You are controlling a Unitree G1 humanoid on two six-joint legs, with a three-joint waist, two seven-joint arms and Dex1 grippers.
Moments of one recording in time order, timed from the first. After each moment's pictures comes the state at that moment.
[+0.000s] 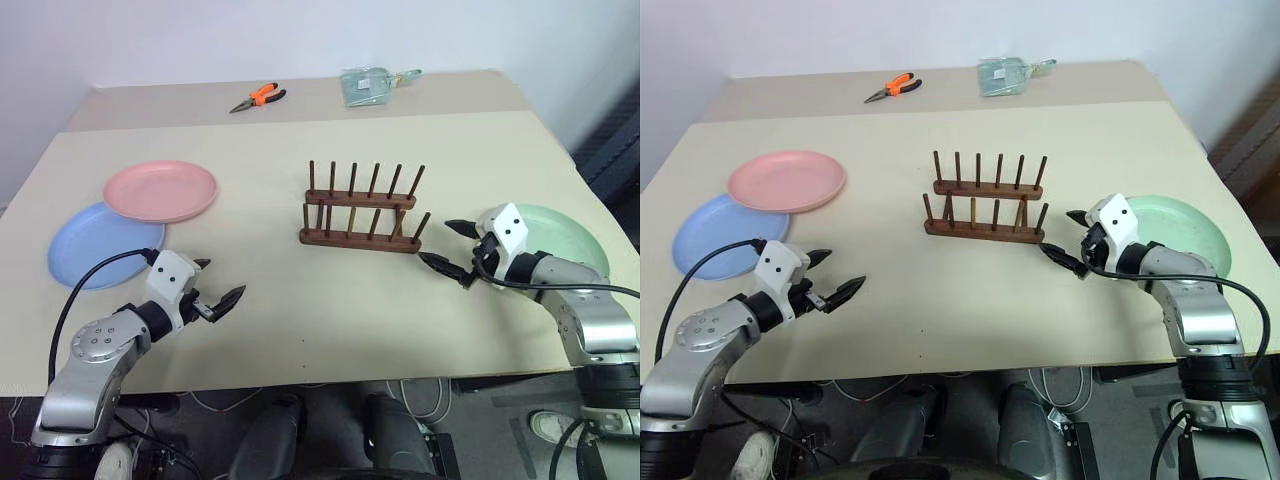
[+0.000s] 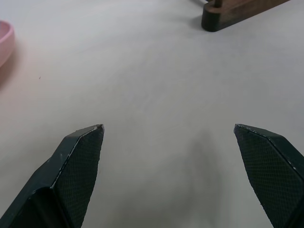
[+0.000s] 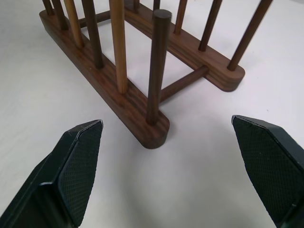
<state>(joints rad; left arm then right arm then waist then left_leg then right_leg) 0.07 0.60 0.17 -0.36 -0.31 0.45 -0.63 -0.27 -0.70 -0.11 0.01 0.30 0.32 0.85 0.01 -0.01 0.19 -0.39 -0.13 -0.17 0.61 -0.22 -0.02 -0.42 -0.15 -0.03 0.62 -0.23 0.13</state>
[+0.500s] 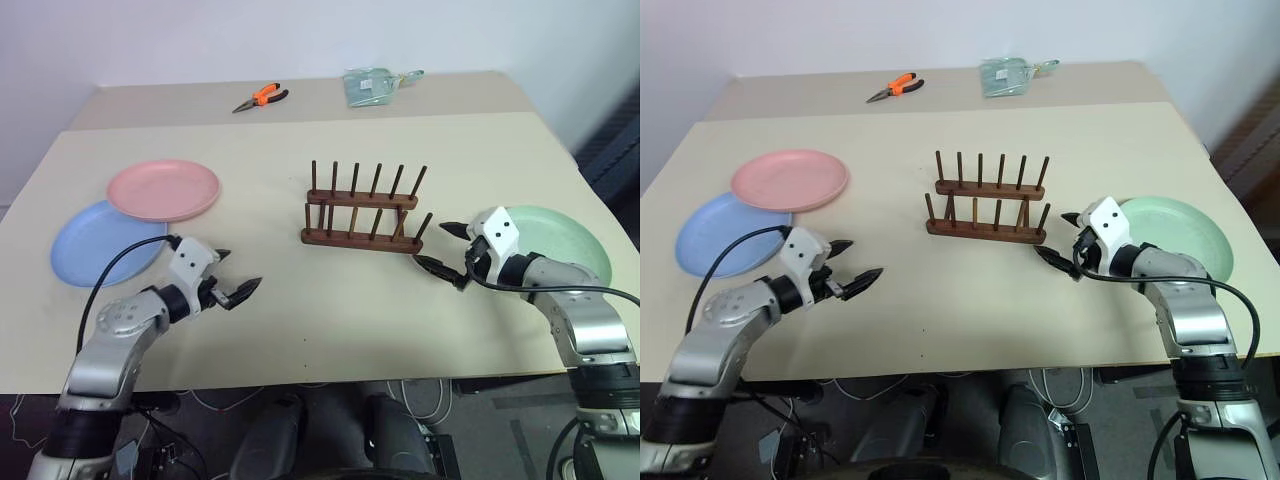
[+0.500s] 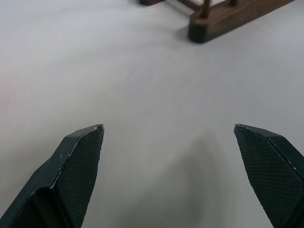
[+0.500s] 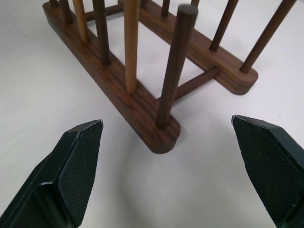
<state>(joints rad) -0.19 0.58 0.02 -0.10 -0.27 0.37 -0.74 -0.25 -0.69 -0.09 -0.01 0.28 0.32 0.82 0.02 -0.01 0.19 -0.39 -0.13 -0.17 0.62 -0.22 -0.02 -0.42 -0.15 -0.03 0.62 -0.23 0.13</state>
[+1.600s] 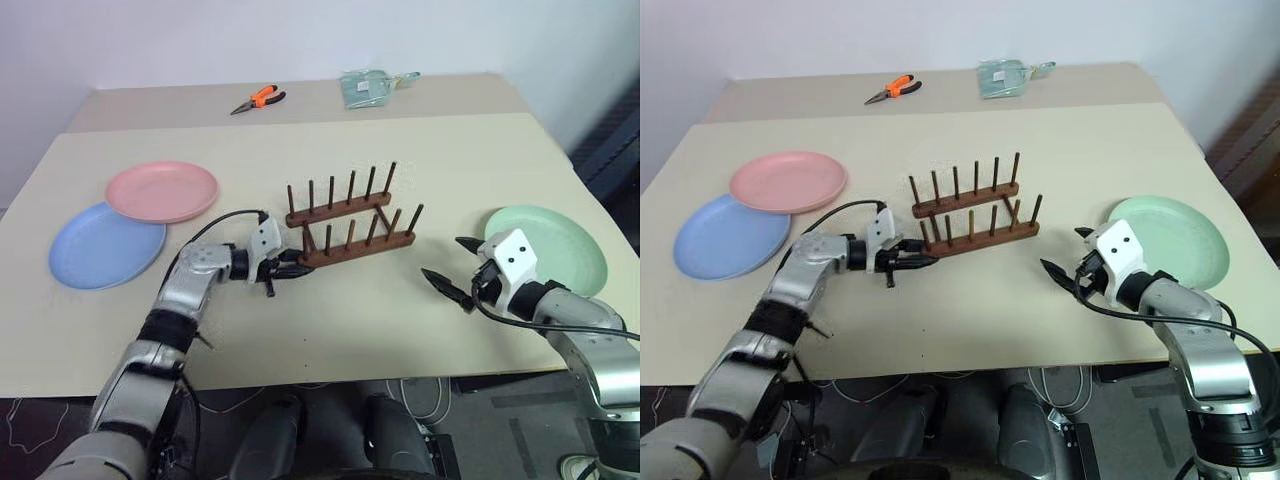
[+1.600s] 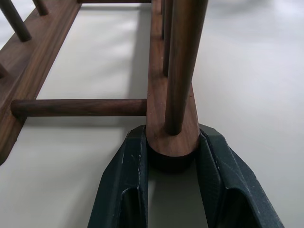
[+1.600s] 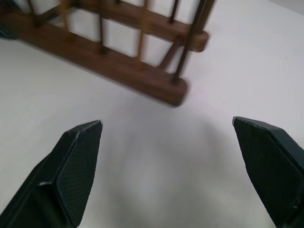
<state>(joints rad) -0.50 0.47 -0.18 0.35 -0.13 0.05 -1.18 -0.03 -0.68 -0.17 -0.32 0.30 0.43 0.67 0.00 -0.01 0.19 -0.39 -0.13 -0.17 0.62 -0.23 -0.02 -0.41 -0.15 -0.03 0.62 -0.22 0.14</state>
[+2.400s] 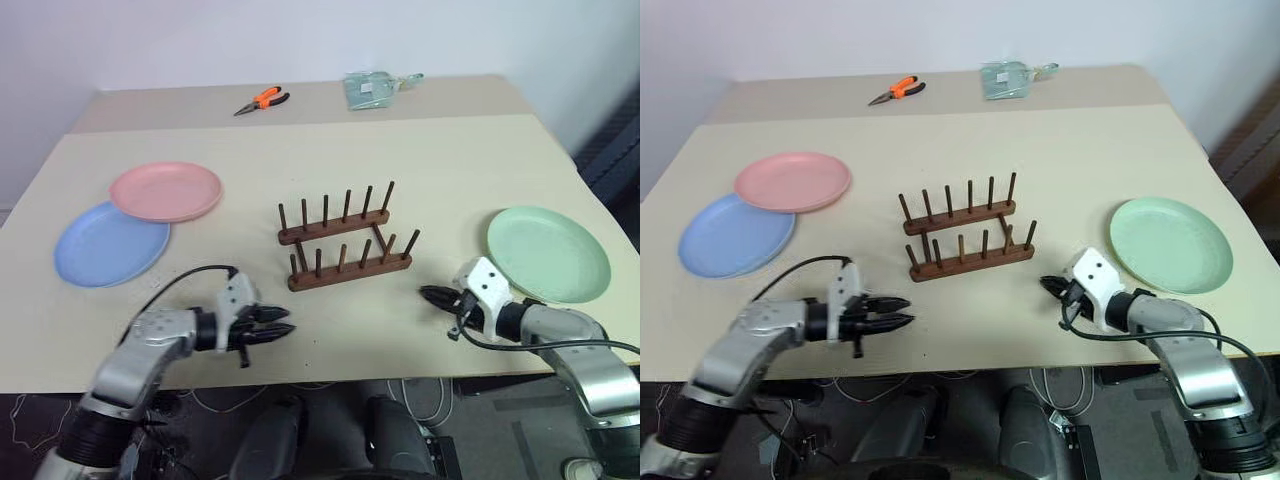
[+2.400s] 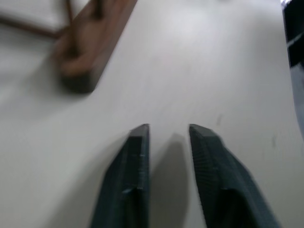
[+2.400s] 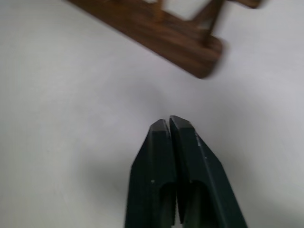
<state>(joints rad) -0.08 0.58 -0.15 -0.27 -0.28 0.43 -0.98 0.00 -0.72 -0.03 -0.29 0.24 0.41 0.79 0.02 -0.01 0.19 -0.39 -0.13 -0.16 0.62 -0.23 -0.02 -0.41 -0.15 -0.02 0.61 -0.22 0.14</state>
